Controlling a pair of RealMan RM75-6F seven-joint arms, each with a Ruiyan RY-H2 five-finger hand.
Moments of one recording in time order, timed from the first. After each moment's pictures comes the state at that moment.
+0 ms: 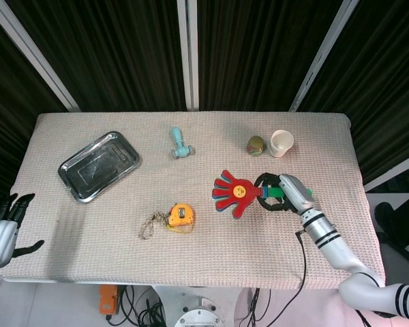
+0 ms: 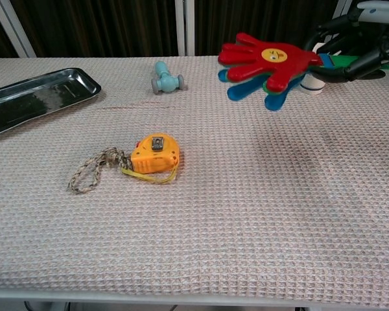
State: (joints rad) left arm -0.11 -1.14 -0.02 -1.46 1.53 1.47 -0.10; right arm 0.58 -1.24 0.22 -1.71 -1.30 0.95 0.49
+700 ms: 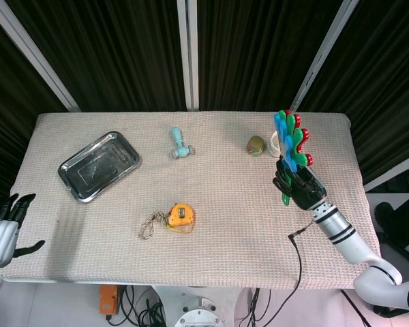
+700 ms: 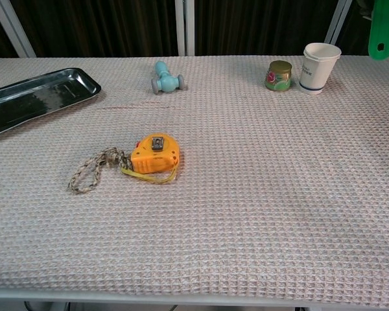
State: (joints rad) left arm -0.11 -1.15 -0.02 -1.45 1.53 1.47 -0.10; right arm 0.56 -1.20 0.24 -1.56 -1.63 1.08 2.21
